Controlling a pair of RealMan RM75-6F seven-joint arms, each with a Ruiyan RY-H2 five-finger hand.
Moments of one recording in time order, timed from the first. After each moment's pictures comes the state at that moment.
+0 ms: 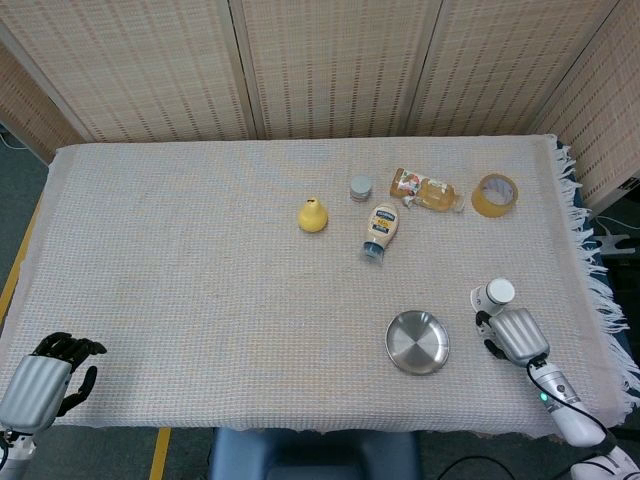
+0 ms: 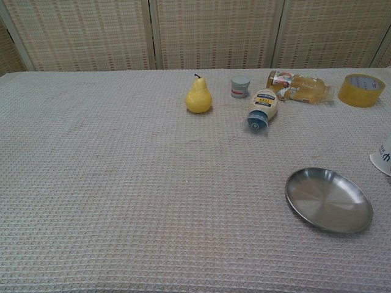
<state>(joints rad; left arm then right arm) -0.08 -1.12 0.05 -1.59 1.71 1.56 0.07 0.32 -1.50 -0.06 -0.95 -1.56 1.14 0.08</state>
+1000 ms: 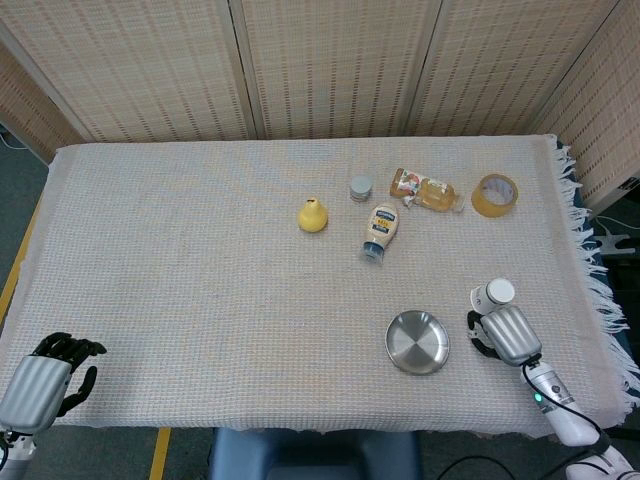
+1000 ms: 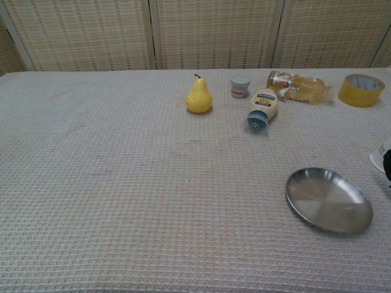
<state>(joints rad) -0.08 -1.12 0.05 -1.59 1.71 1.56 0.08 0.33 -1.51 -0.06 -0.96 -1.63 1.24 0.14</state>
